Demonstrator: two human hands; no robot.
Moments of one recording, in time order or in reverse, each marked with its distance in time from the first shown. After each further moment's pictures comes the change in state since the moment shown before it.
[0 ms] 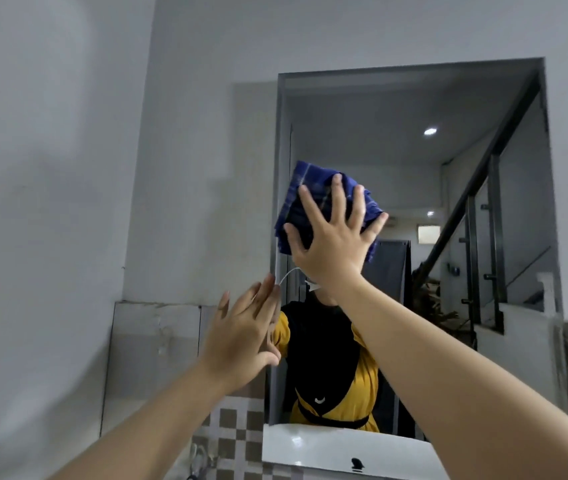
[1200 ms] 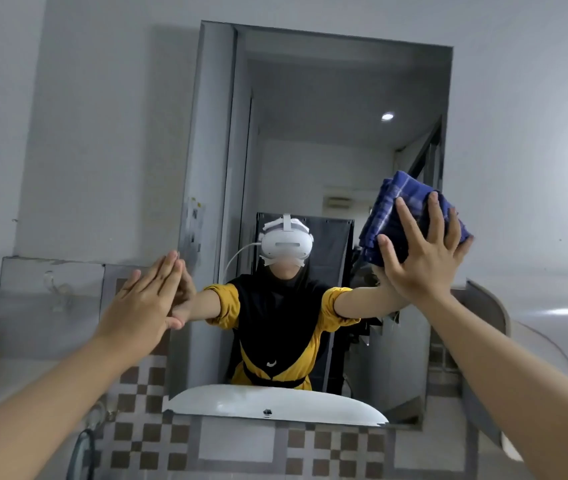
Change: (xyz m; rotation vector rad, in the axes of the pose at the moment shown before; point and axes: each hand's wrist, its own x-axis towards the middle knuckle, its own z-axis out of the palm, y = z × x) left_hand -0.014 0.016 0.025 0.003 0.111 -0.063; right_hand -0.063 0.248 -0.073 -0.136 0.055 0.165
